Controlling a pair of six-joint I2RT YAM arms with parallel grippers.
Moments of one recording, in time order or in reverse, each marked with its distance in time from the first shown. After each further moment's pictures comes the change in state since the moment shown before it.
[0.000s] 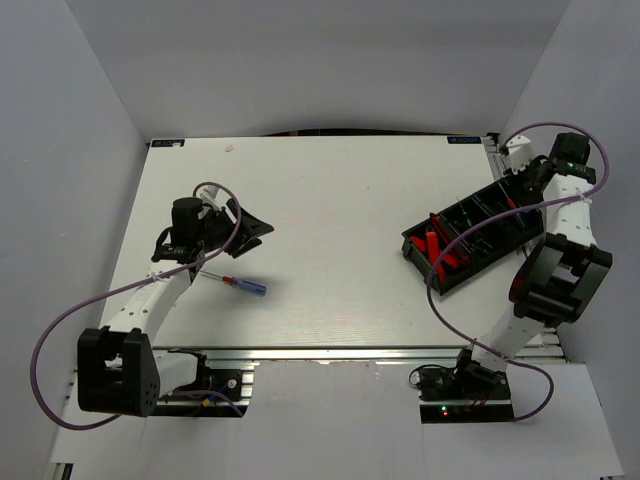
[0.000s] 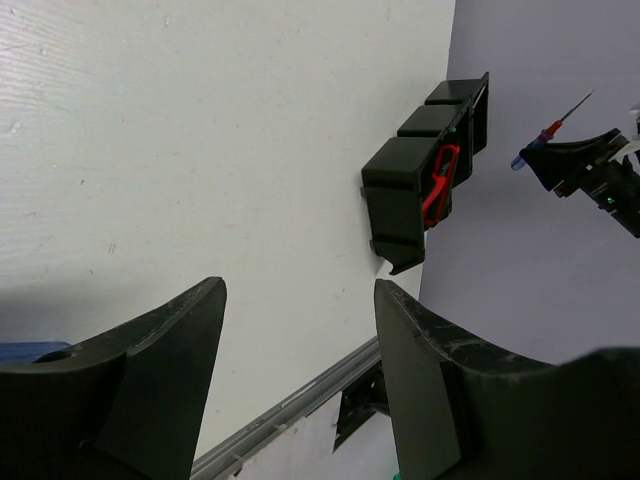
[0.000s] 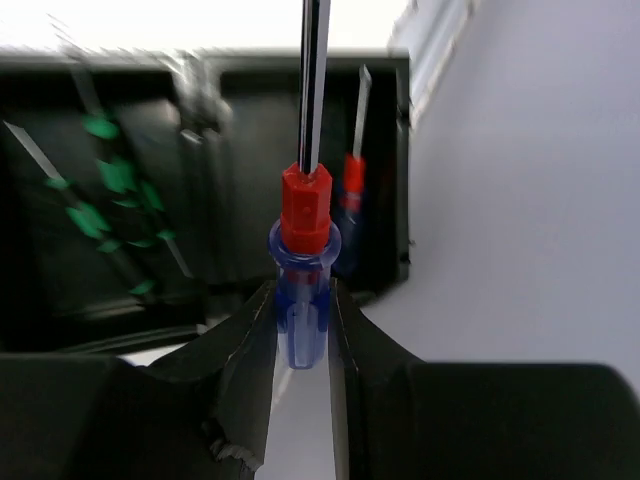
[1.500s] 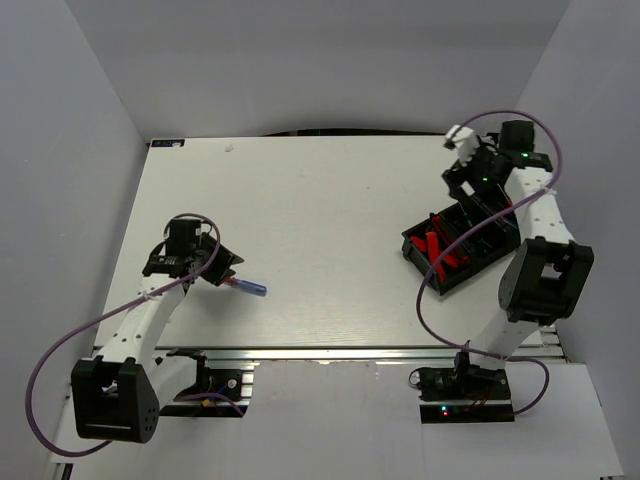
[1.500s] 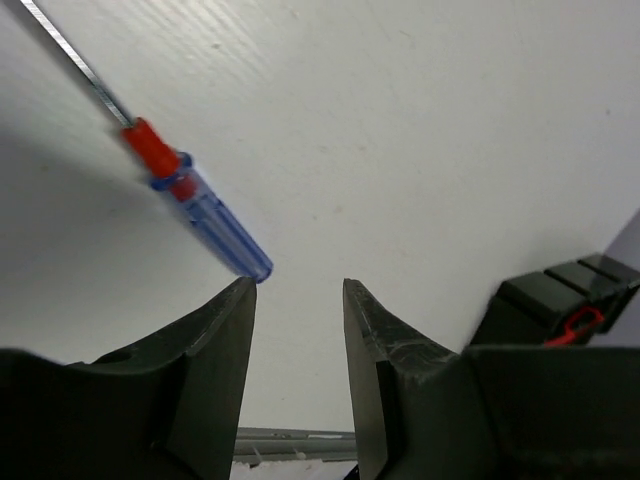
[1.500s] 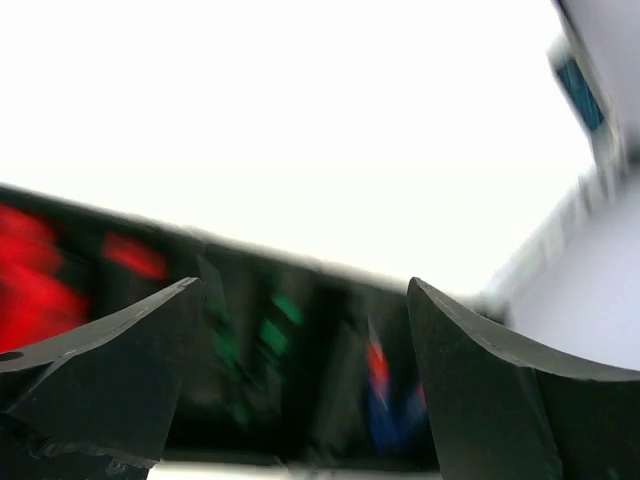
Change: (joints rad) left arm 0.020 -0.117 -0.023 -0.448 -0.410 -0.126; right arm 0.187 0.030 0.024 0.001 -0.158 -0.047
